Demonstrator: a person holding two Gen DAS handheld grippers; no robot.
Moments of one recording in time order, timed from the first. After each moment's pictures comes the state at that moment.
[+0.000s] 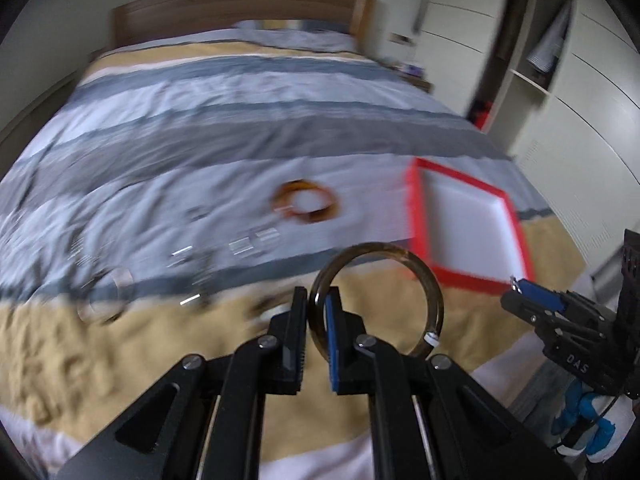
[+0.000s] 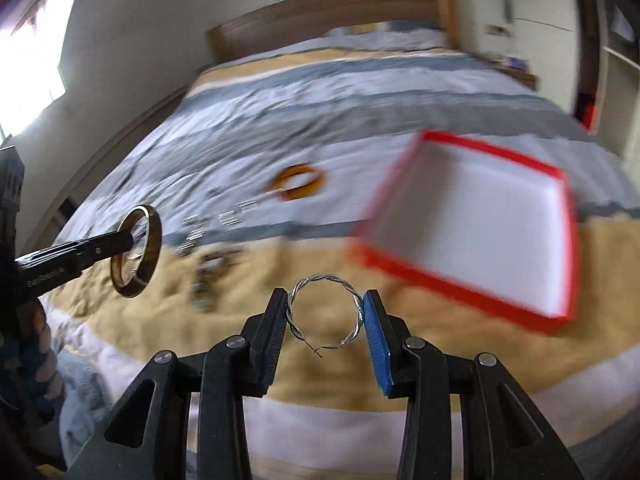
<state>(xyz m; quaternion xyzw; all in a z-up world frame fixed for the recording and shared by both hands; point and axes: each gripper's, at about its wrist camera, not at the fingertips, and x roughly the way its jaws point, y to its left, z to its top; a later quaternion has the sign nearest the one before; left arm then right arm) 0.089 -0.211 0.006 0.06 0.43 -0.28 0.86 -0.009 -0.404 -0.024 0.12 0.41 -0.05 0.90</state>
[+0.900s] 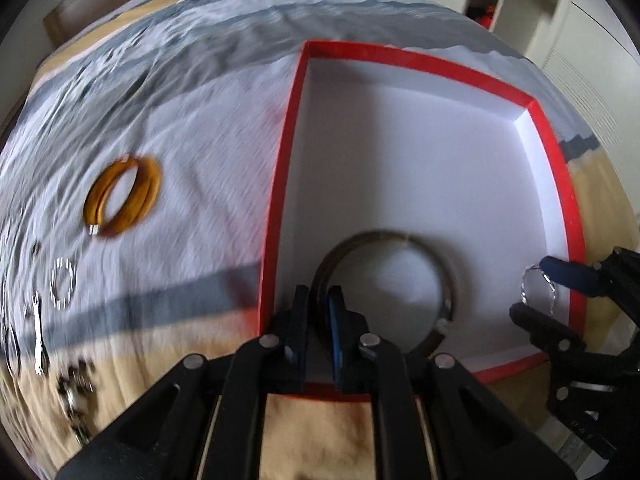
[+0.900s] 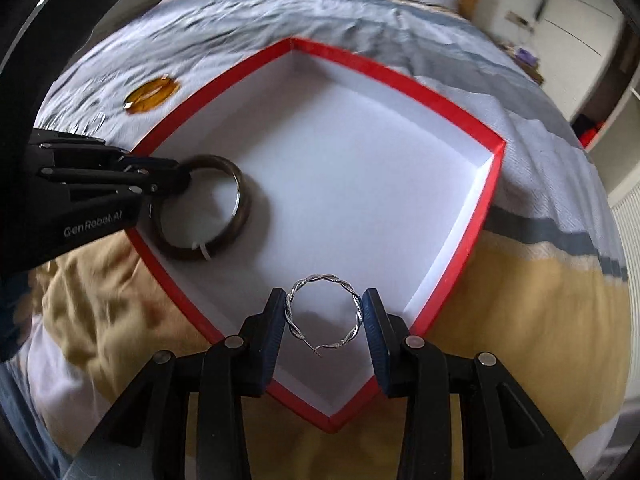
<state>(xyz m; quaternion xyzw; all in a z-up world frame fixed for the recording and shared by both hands) 0.120 -0.404 -0.106 0.16 0.53 -0.24 0.80 0.038 -0.517 -0.103 -0.04 0.55 -0.03 0.84</state>
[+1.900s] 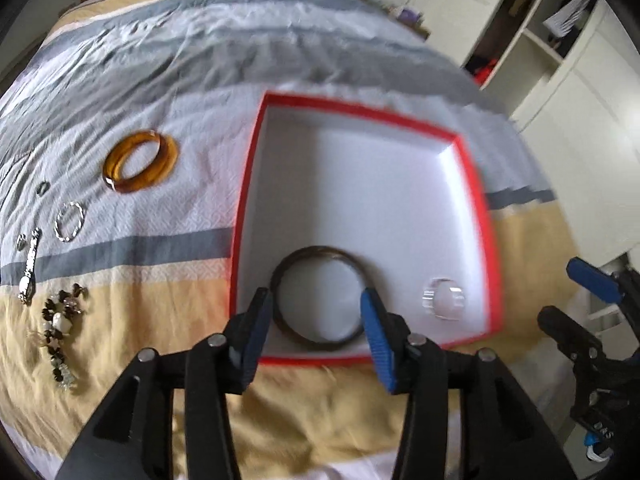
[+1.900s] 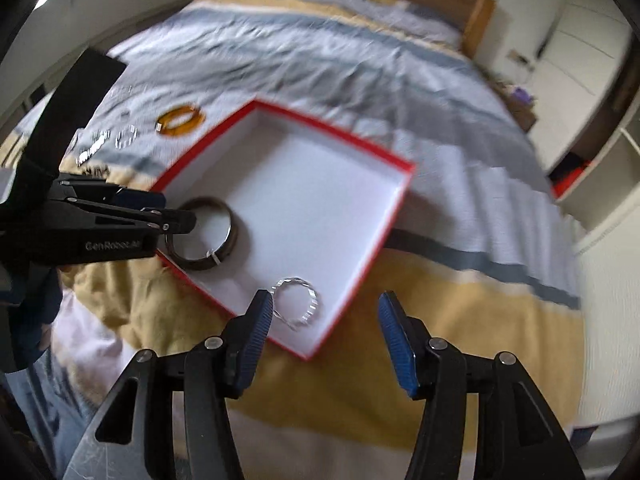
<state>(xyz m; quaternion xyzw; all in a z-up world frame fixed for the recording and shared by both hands) 0.087 -0.380 -0.045 0.05 0.53 -0.27 0.80 -0.021 -0.522 -0.013 -0.06 0.49 -0.05 0.87</state>
